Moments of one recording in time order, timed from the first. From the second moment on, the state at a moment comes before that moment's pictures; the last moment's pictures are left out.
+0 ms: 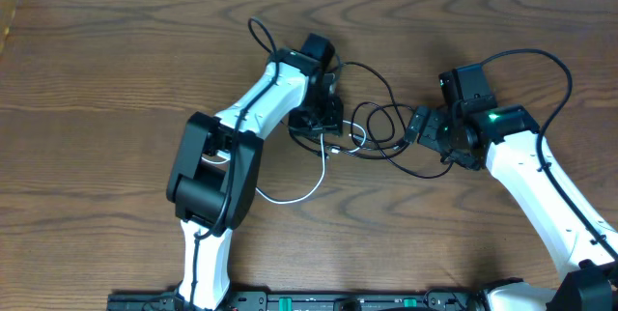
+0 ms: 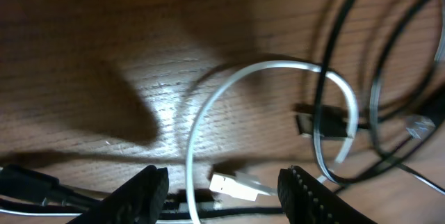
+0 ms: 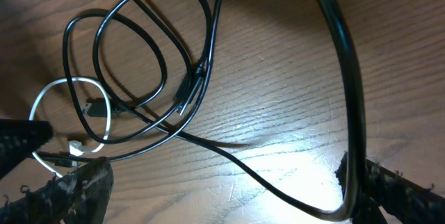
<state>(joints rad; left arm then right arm) -0.45 2.14 1.57 -0.95 0.32 -0.37 0.26 1.47 1.05 -0.83 -0.02 0.69</state>
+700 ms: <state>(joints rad) -0.46 2.01 1.58 -0.98 0.26 -0.39 0.26 1.47 1.05 -0.83 -0.02 0.69</state>
